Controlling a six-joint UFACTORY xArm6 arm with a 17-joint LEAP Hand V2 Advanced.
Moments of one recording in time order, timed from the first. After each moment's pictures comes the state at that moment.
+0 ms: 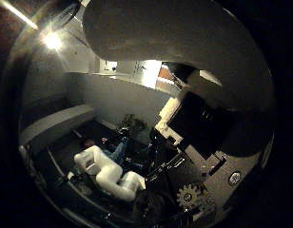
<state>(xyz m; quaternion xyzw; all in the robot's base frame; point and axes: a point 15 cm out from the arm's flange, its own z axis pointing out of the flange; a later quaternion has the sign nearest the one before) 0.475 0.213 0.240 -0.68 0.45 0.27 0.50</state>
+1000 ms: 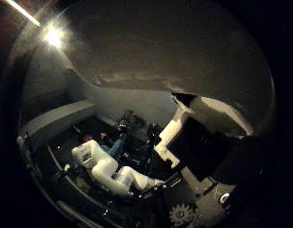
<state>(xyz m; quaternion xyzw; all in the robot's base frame) 0.475 0.211 0.230 -0.70 0.44 0.26 0.50</state>
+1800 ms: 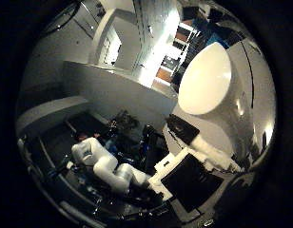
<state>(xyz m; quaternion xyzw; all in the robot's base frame) 0.461 0.139 0.281 -0.71 0.46 0.19 0.50</state>
